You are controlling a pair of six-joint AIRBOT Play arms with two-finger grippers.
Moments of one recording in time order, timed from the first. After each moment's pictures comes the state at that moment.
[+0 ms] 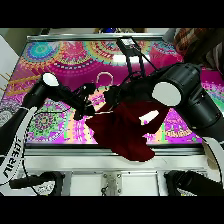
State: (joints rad) left arm -0.20 -1.44 1.27 0.84 -1.50 -0.03; right arm 0.74 -1.24 1.65 -1.51 1.27 1.95
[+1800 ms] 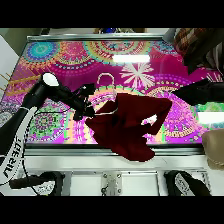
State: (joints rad) left arm -0.20 -1.44 1.27 0.84 -1.52 -0.04; right arm -0.44 -0.95 1.24 -0.52 1.57 0.78
